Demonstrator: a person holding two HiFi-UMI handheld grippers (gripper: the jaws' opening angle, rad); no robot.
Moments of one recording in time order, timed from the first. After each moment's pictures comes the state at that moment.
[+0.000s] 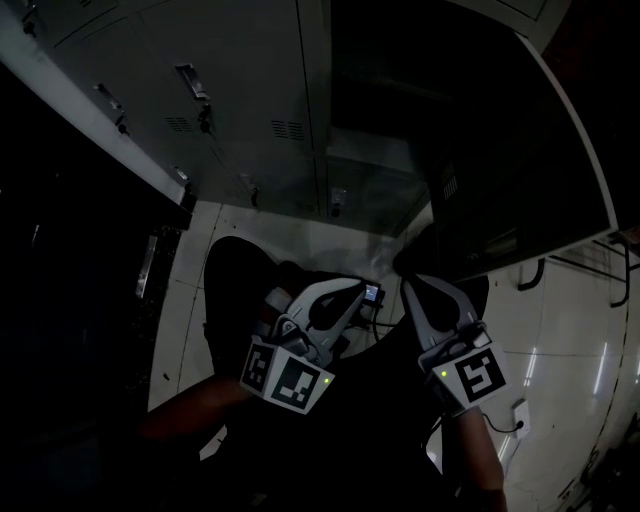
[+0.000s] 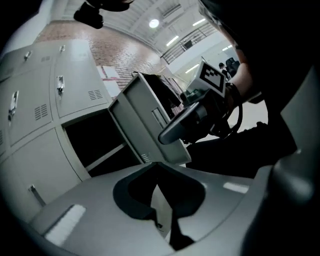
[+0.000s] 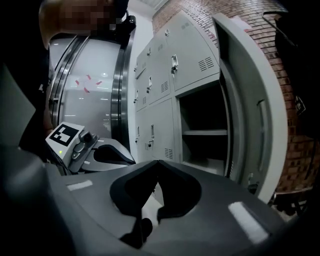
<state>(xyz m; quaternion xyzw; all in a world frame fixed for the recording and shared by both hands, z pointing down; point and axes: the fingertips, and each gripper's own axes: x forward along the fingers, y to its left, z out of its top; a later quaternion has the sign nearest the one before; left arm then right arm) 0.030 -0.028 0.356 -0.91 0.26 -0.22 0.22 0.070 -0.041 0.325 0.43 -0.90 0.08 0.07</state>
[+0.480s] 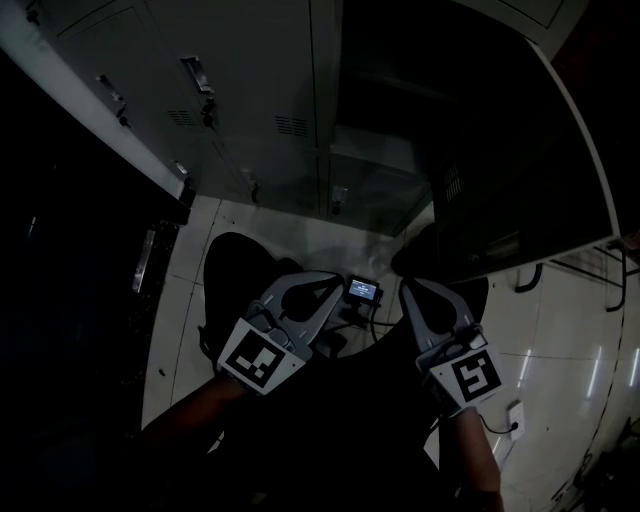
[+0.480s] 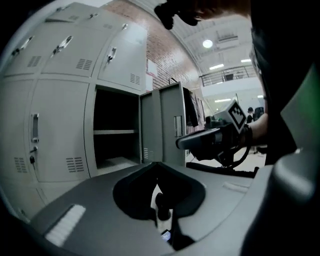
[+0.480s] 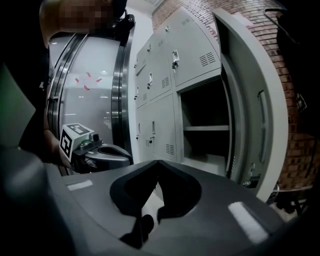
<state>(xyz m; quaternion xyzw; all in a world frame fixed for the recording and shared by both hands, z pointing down) -0.007 -0.040 0.358 -0.95 0.29 -0.09 -0.01 0.065 -0.038 0.337 0.42 -0.90 0.09 0.08</state>
